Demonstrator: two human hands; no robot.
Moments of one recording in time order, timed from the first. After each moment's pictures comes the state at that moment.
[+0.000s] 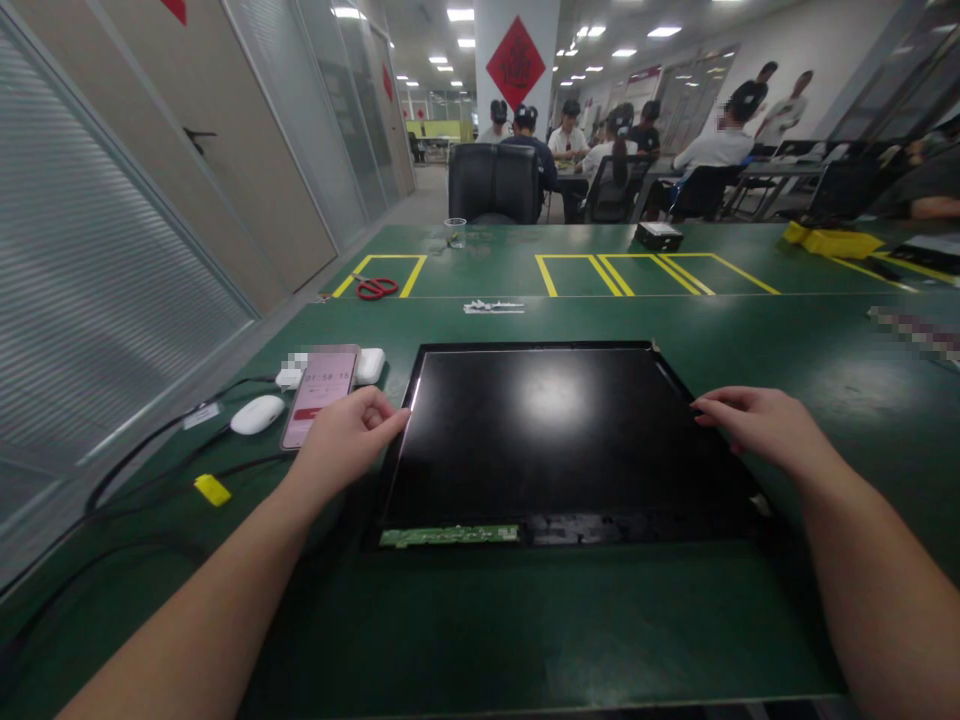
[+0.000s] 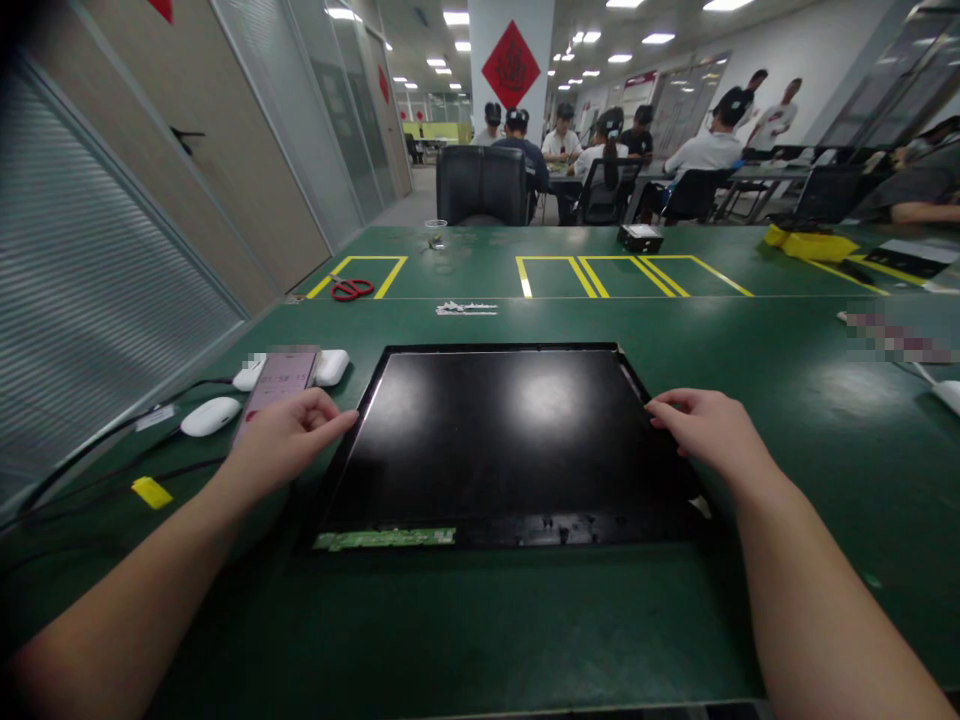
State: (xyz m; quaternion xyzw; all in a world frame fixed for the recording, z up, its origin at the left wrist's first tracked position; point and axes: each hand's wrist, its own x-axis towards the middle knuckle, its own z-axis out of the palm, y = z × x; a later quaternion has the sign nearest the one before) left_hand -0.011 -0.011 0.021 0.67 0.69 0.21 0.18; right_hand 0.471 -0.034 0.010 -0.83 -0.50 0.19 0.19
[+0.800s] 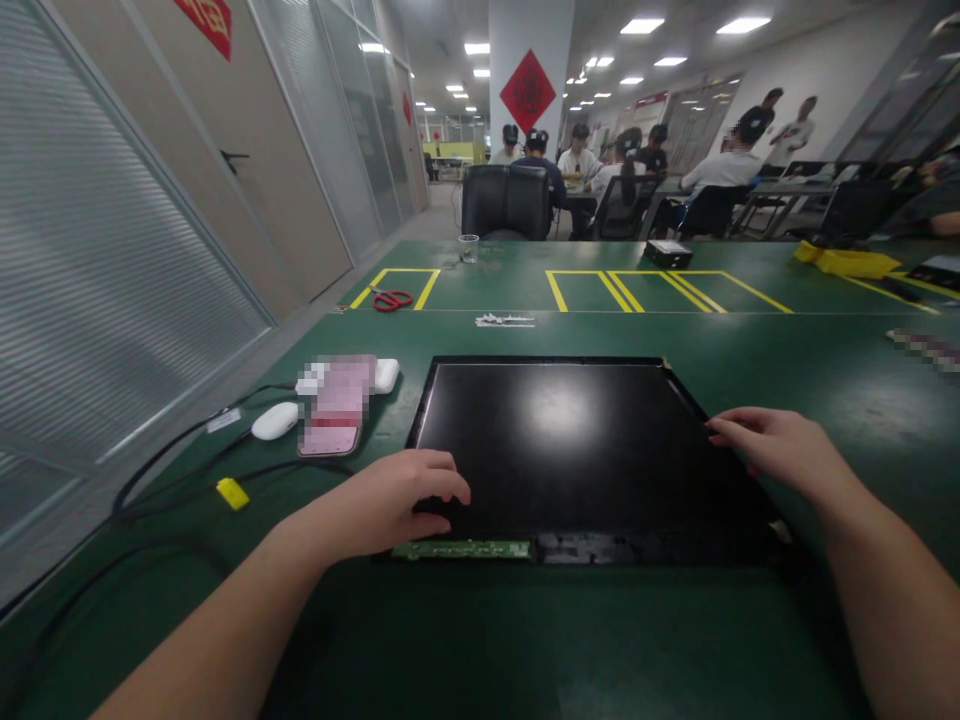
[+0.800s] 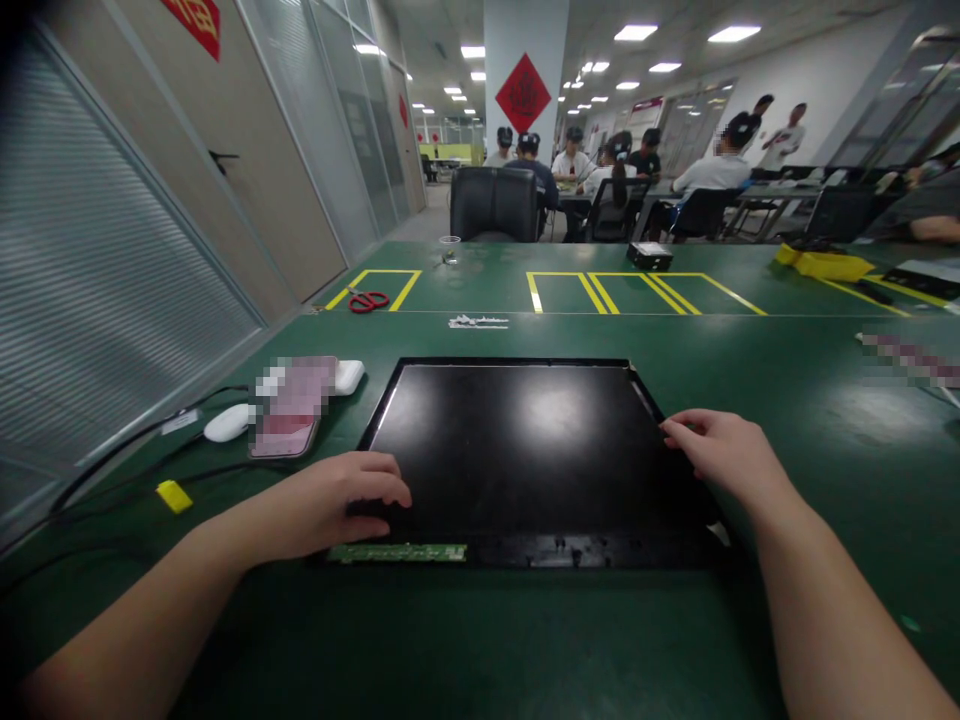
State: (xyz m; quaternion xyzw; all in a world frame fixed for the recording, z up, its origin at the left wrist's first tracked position) left_hand -0.004 -0.037 0.024 0.91 0.34 0.04 0.25; right_hand 0.475 -0.029 0.006 -0.84 -0.49 0.18 0.16
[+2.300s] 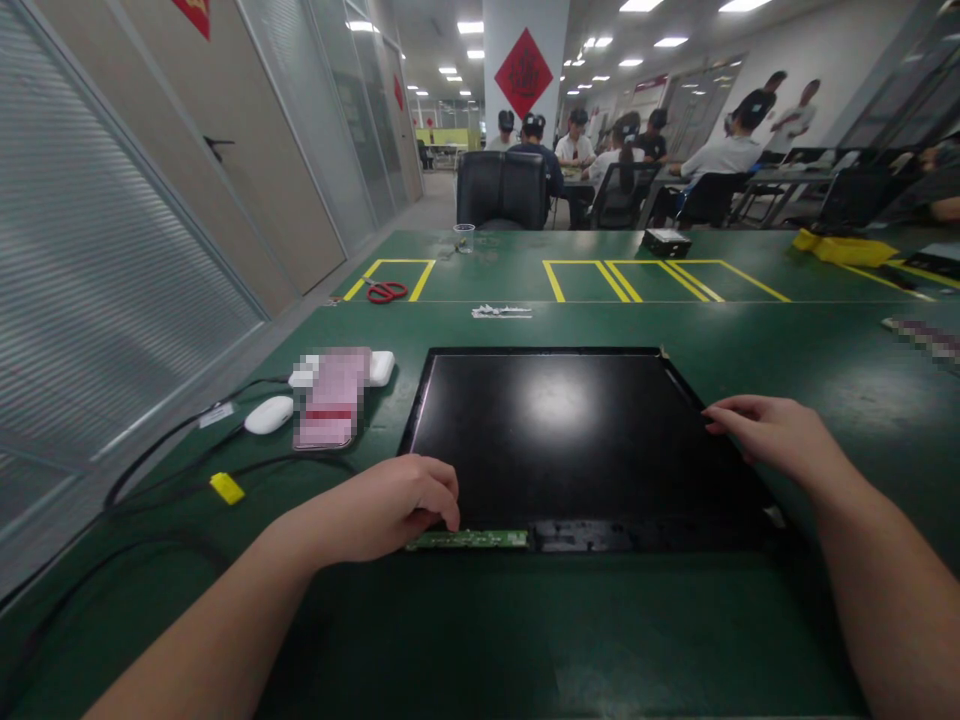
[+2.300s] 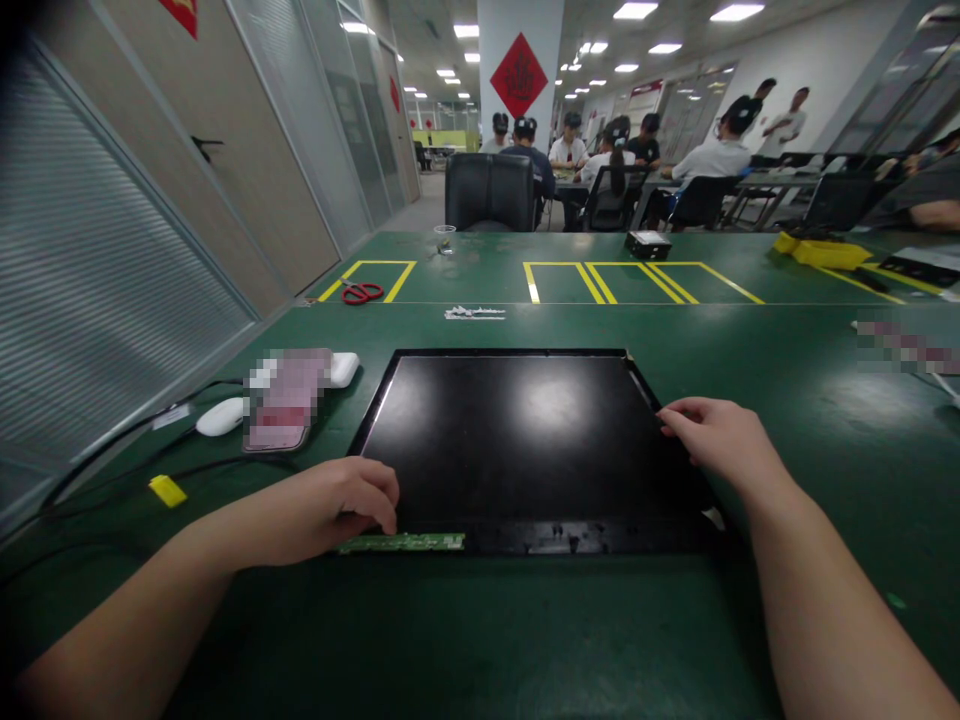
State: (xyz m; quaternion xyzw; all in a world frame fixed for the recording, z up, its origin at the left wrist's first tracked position) left_hand 0.001 -0.043 0.024 0.91 0.27 0.05 0.31; right_hand 0.470 -0.033 0.013 -0.84 -0.49 0.18 0.15
